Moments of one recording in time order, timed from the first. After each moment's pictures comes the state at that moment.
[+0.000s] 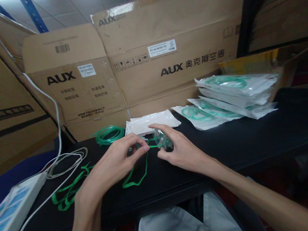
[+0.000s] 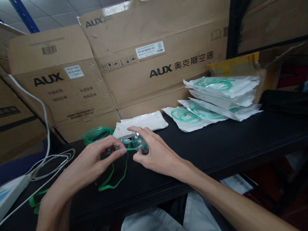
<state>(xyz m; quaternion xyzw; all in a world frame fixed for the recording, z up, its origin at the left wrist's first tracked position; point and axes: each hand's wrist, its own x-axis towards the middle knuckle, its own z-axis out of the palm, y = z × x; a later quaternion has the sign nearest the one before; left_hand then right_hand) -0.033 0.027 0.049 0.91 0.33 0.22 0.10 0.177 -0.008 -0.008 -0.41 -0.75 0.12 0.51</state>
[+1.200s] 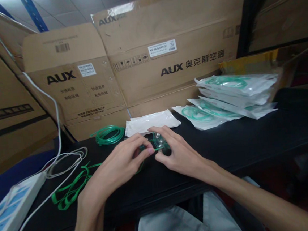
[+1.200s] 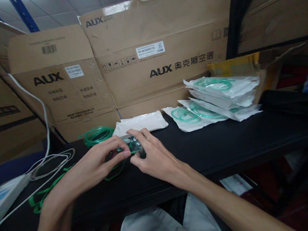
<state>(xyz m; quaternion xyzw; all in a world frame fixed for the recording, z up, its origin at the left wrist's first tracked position) -0.024 0.020 0.048 0.93 0.29 0.21 0.13 0.168 -0.010 -0.015 -0.41 -0.76 0.05 0.50</state>
